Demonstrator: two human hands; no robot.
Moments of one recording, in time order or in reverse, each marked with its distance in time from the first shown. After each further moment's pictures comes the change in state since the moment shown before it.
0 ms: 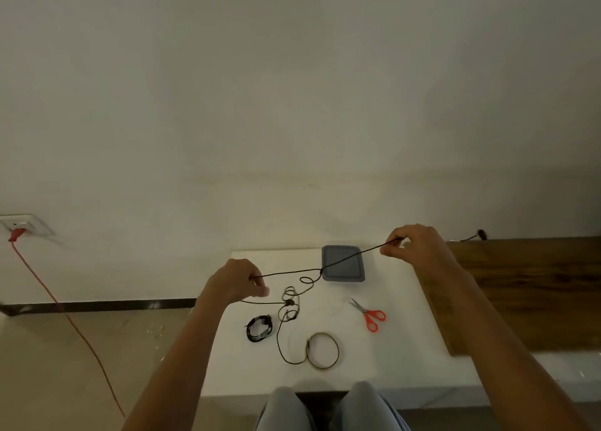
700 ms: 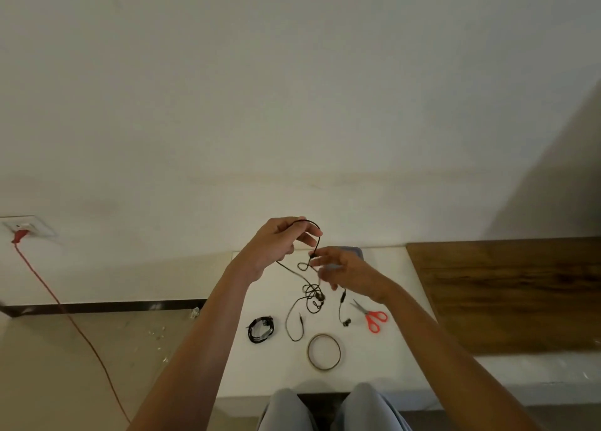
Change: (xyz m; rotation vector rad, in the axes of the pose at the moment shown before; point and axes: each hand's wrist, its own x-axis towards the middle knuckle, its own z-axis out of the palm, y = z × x) left_hand -0.022 0.088 -0.039 -0.813 0.028 0.261; right_hand -0.006 -0.080 0.078 0.686 -0.456 0.066
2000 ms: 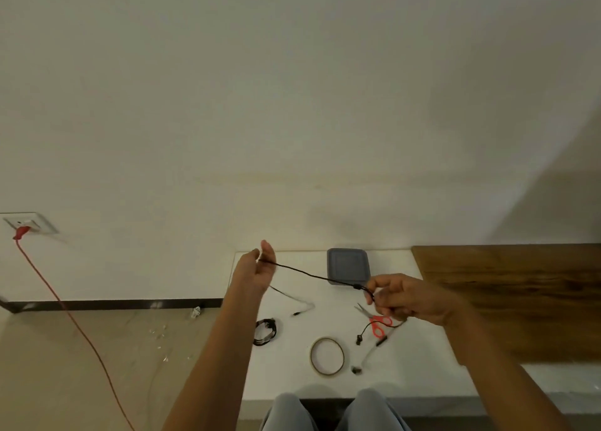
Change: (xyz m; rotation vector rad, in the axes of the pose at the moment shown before) left_hand 0.036 -0.083 -0.009 -1.649 0.555 -0.376; right_hand -0.056 0.013 -0.054 0.125 -0.299 0.174
